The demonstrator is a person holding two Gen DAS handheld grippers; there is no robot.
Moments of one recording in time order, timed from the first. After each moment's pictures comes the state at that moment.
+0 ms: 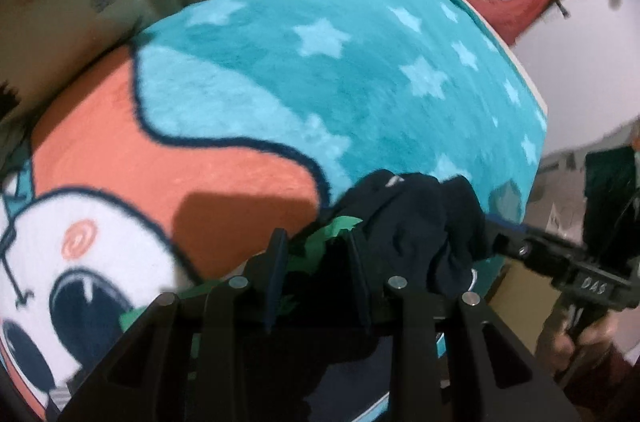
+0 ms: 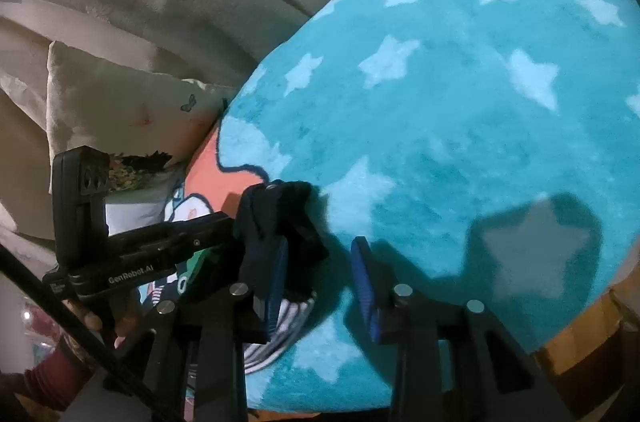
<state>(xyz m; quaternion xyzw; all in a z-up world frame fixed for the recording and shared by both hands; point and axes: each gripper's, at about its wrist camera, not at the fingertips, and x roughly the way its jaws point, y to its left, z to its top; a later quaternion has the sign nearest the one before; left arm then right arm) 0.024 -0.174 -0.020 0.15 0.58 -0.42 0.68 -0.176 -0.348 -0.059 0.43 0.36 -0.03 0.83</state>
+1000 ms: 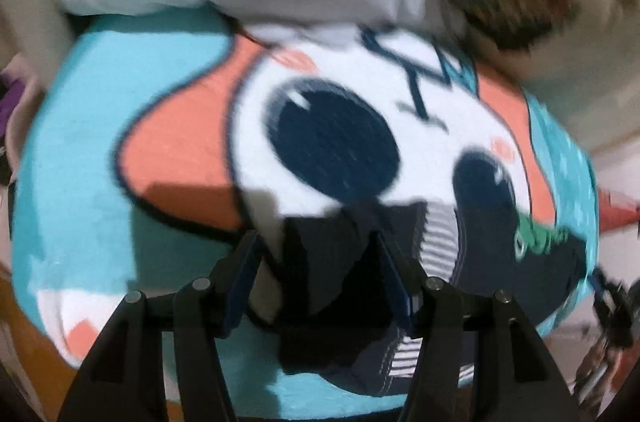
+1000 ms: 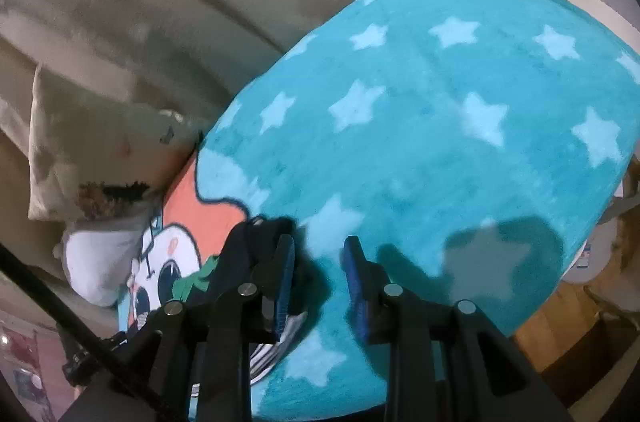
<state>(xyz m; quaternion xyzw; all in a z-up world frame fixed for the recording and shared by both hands) 0.054 0.173 -0.041 -0.06 0.61 -0.14 0.78 -0.189 -0.335 -0.026 0.40 0.36 -0.14 0.83</state>
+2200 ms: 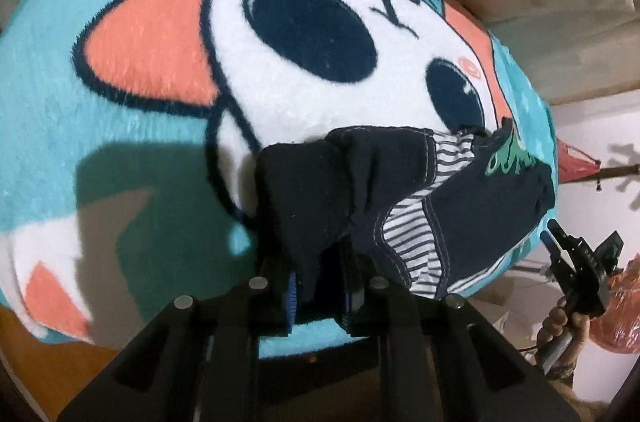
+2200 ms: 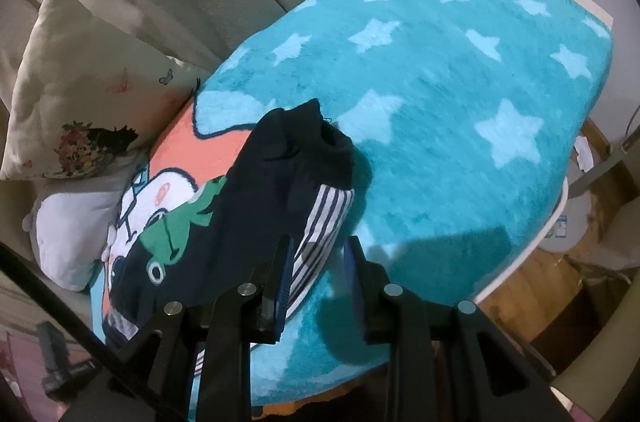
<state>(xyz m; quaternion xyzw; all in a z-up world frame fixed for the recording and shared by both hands) 0.019 0.200 -0.060 -0.11 0.66 -0.22 0.71 -0.201 -0.248 -0.040 0.38 0.38 -0.20 0.82</state>
